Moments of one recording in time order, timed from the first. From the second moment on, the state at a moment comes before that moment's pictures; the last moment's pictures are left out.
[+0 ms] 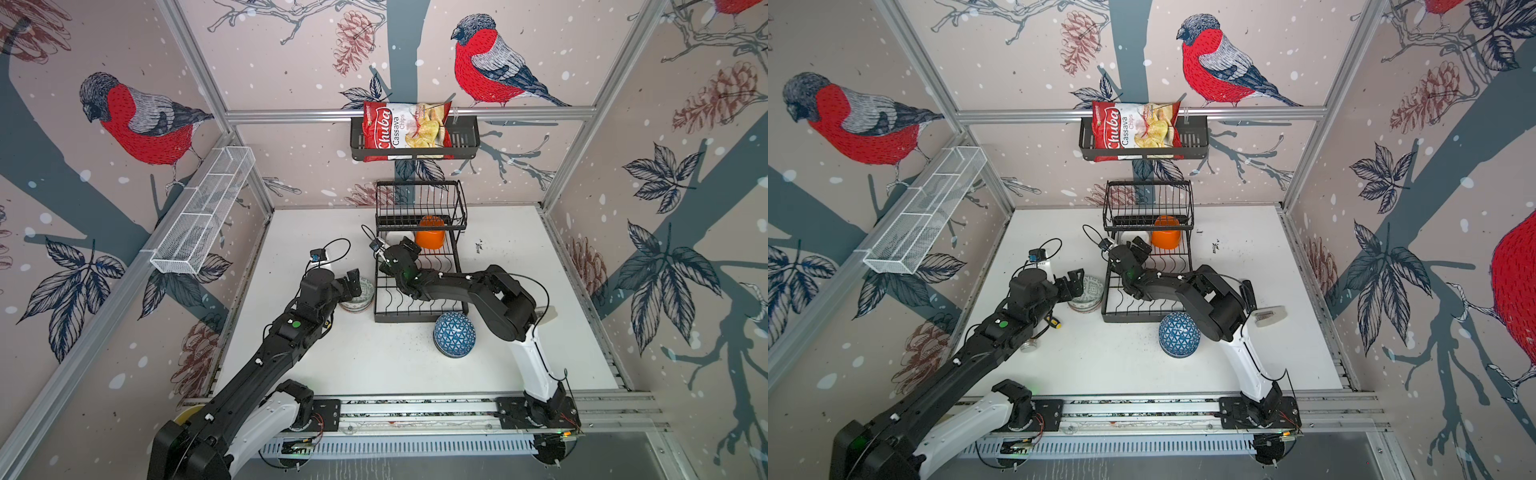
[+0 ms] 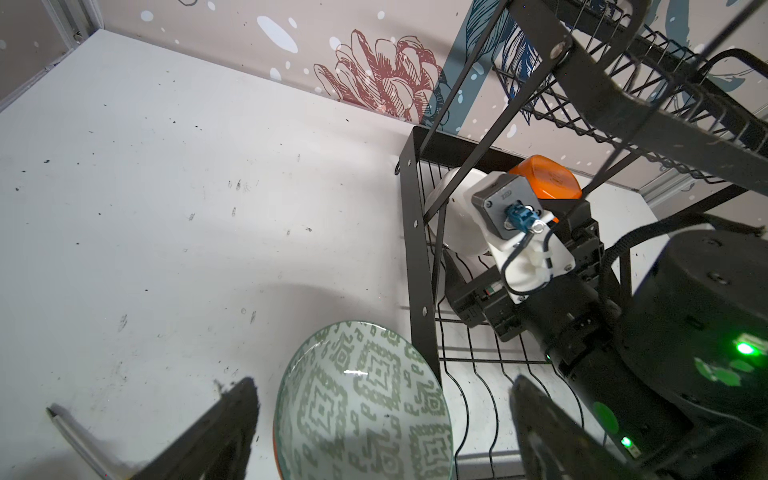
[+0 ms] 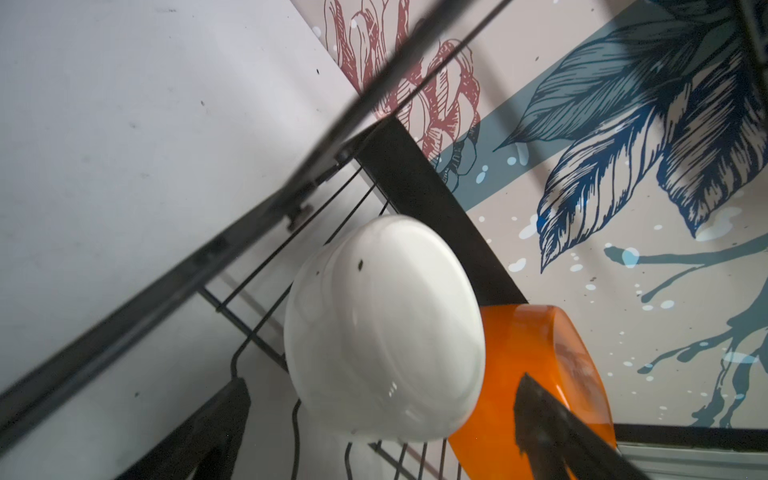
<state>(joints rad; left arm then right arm) -0.42 0.90 0.61 -0.18 -0.18 -0.47 0.88 2.20 1.42 0.29 0.62 -0.52</state>
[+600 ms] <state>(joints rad) -0.42 0.92 0.61 -0.19 -0.19 -0.48 0.94 1.97 1.18 0.30 0.63 -0.38</state>
